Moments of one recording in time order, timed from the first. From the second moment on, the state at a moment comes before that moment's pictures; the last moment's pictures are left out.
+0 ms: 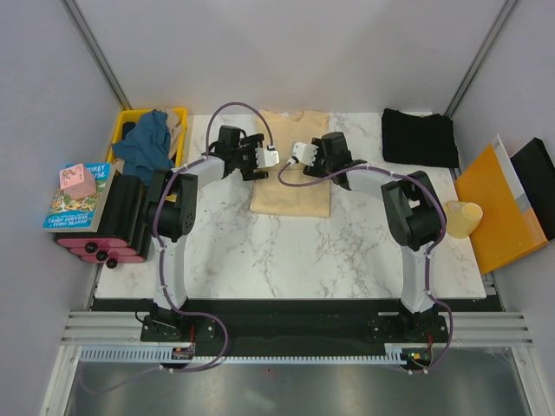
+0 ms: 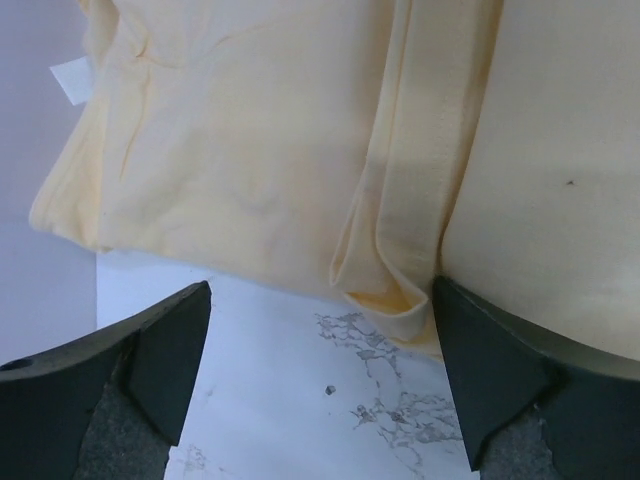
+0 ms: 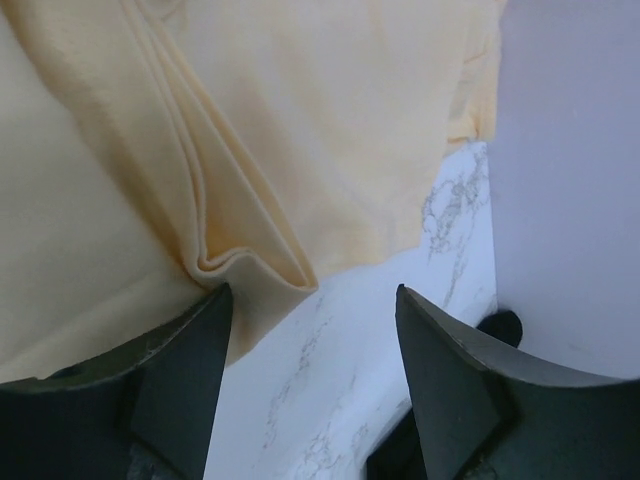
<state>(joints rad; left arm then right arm) -0.27 2.20 1.57 -0.09 0.50 1.22 0.40 2.09 1.40 0.07 0.02 -1.04</state>
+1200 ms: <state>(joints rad) -0.29 2.27 2.02 -0.53 0.74 1.19 0.35 2.32 2.05 -0.56 -0.39 -0.63</state>
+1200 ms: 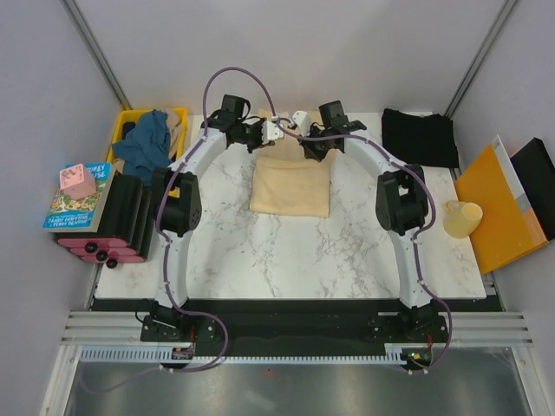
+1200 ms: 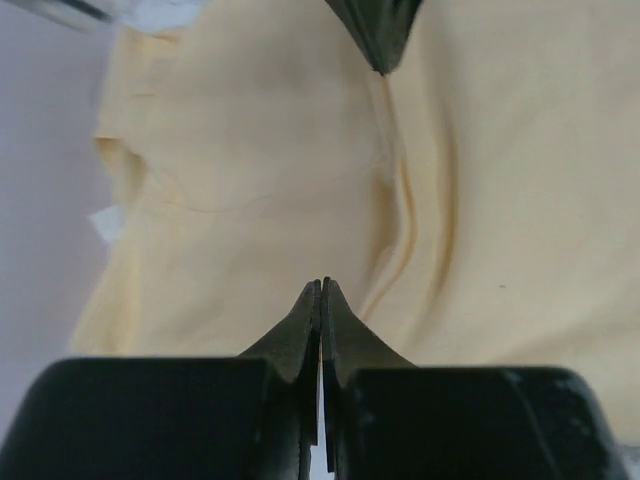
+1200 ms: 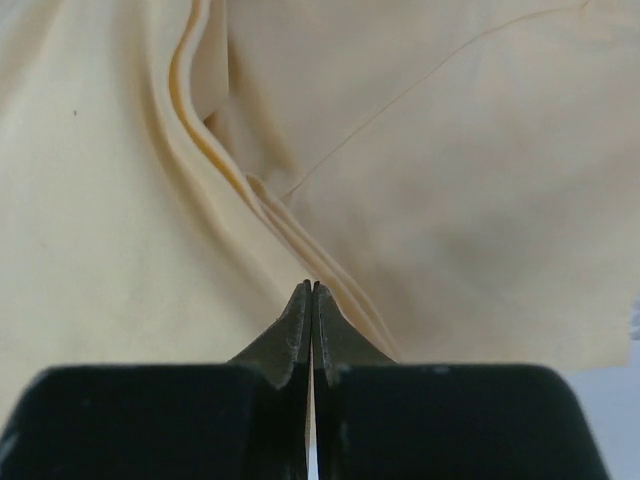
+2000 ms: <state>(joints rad) -0.30 2.41 2.04 -0.65 0.69 1.20 0.34 2.40 1.98 -0.42 -0.28 -0.56</state>
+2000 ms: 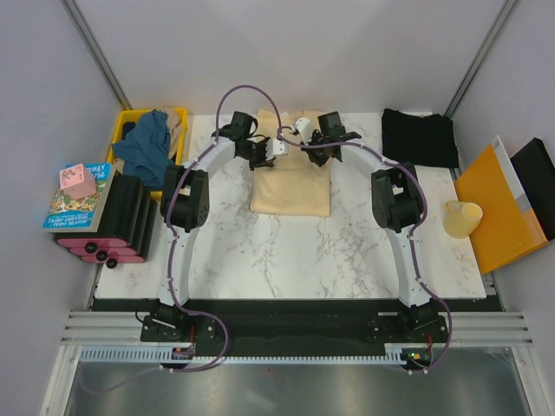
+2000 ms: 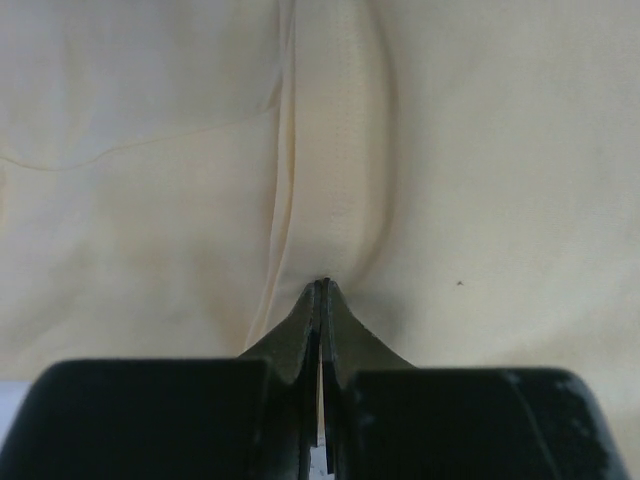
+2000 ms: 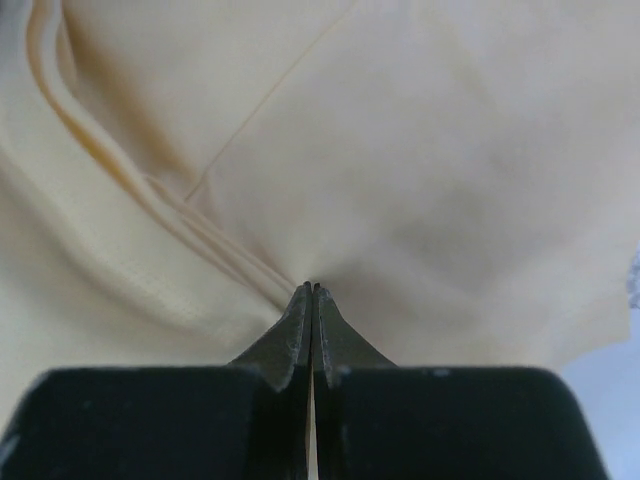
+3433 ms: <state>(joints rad) -0.24 1.76 0.90 -0.12 0.81 1.91 0.39 1.64 0.95 -0.27 -0.27 -1.41</state>
